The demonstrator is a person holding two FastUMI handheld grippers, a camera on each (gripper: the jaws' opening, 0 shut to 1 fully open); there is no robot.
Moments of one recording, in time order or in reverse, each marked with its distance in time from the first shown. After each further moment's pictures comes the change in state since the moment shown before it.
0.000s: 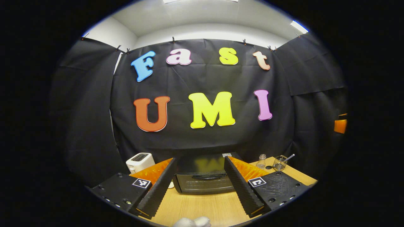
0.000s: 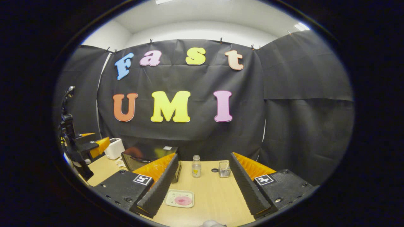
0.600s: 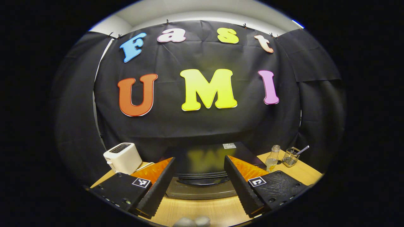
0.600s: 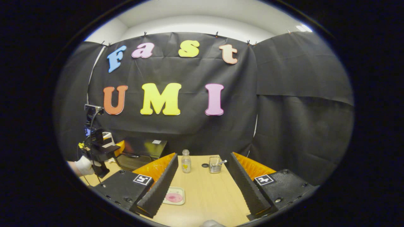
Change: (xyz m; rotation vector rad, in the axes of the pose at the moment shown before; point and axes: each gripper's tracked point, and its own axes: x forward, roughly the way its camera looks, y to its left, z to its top) left arm 0.130 -0.025 -0.087 -0.005 0.115 -0.030; right arm 0.011 -0.018 -0.014 -0.027 0.079 -0.080
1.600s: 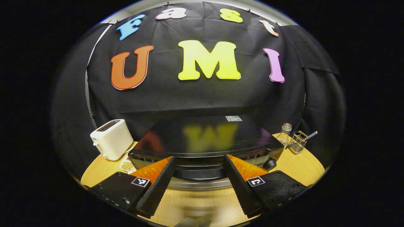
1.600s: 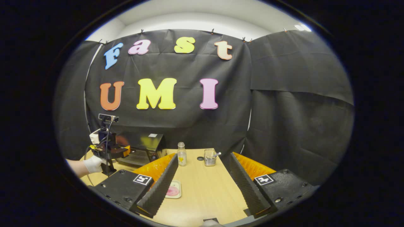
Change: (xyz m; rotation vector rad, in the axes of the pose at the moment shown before) left arm 0.025 -0.003 -0.074 -0.027 0.192 -0.030; right arm -0.030 -0.007 -0.019 0.009 0.037 -0.041
